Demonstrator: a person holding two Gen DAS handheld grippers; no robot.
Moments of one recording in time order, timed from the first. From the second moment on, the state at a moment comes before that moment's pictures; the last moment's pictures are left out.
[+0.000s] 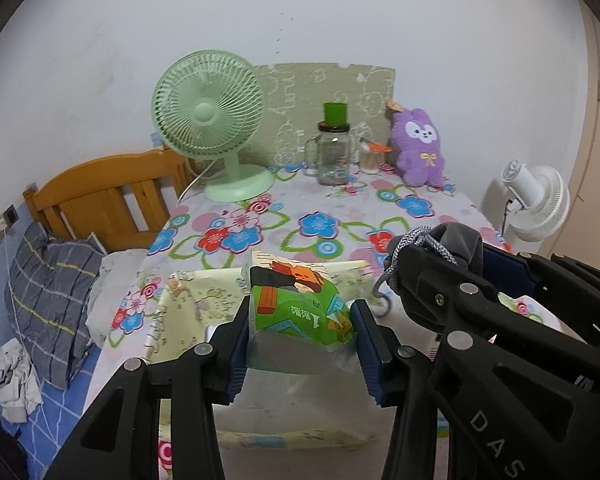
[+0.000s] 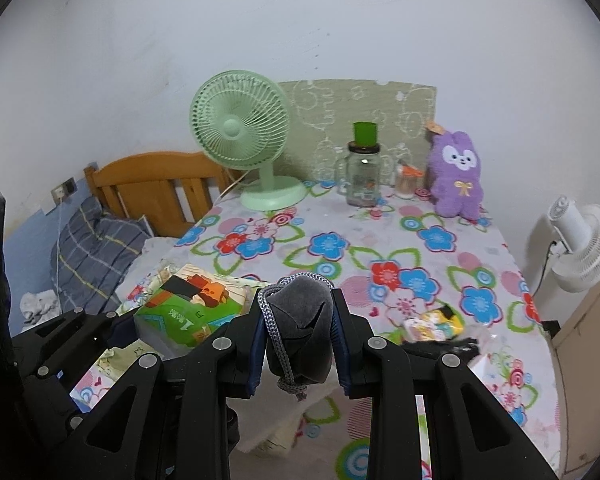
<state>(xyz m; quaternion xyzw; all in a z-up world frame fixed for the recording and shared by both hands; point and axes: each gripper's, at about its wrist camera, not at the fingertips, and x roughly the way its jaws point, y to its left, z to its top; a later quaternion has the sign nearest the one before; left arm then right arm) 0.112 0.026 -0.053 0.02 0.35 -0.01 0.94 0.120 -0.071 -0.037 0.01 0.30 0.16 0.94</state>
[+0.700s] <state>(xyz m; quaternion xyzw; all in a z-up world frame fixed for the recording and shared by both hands) 0.146 0.080 -0.112 -0.01 0.42 0.02 0.91 0.165 -0.011 -0.085 -0.01 0.37 0.18 0.91</state>
